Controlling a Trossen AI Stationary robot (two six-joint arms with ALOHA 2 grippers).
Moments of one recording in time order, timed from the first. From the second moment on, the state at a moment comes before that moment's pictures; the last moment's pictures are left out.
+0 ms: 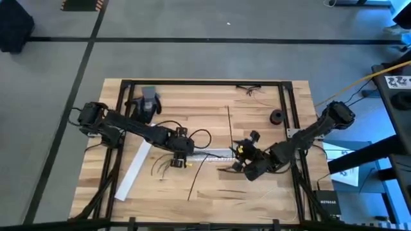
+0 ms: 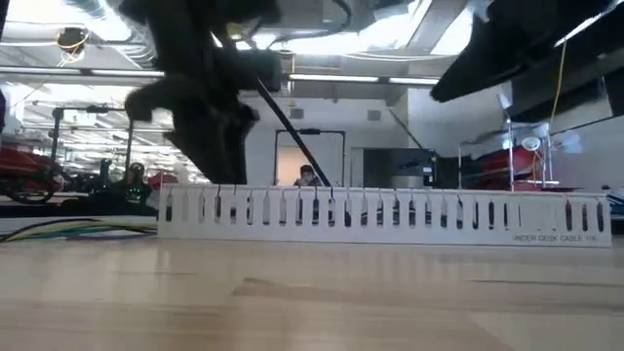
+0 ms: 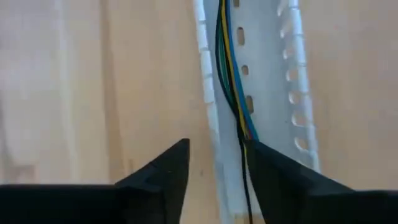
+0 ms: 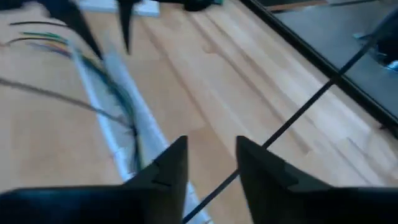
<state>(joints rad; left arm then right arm) -0.17 1.63 1.04 -0.61 -0.22 -0.04 0.53 1.46 0.90 -0.50 0.88 0.73</state>
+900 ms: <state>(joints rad) -0.29 1.22 0.67 -0.67 -0.47 -0.58 0.50 1.56 0.90 -0.39 0.90 0.72</state>
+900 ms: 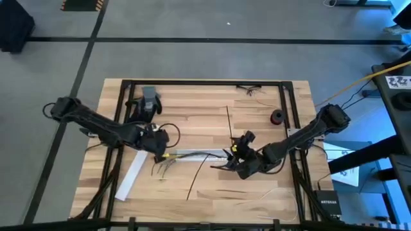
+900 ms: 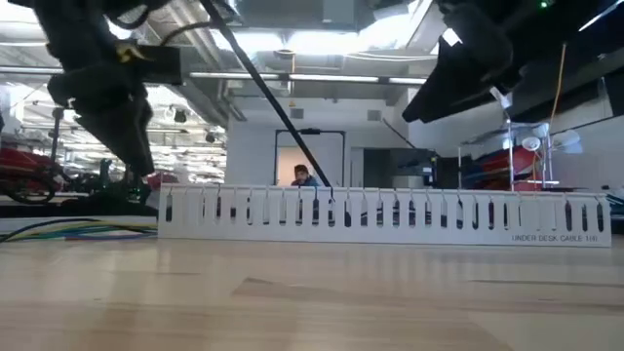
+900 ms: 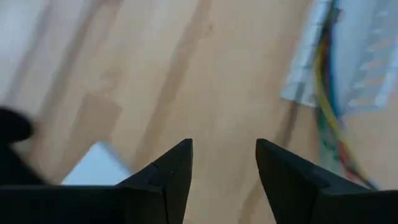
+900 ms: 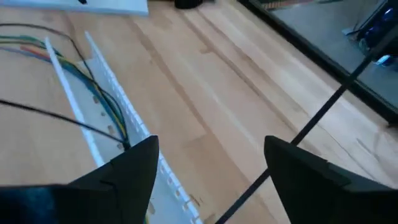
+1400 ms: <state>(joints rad) -0.22 1.21 0.63 -0.65 -0.51 -0.44 0.41 1.56 0.90 -0.39 0.97 0.52</state>
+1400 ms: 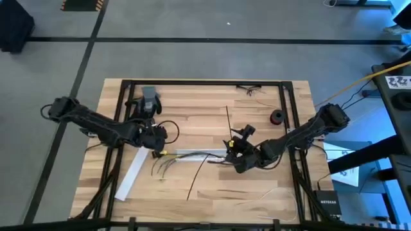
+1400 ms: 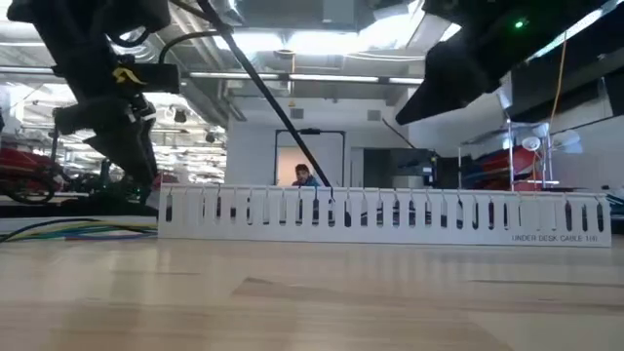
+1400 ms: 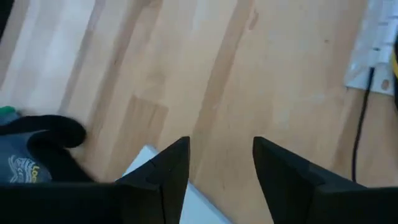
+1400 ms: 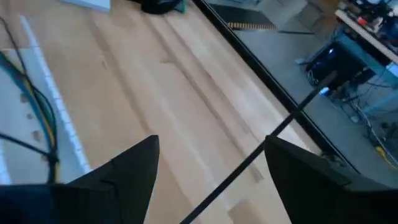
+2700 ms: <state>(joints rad) 0.05 1.21 0.52 -0.87 -0.34 -0.80 0.45 1.56 0.64 0.13 0.84 0.52</state>
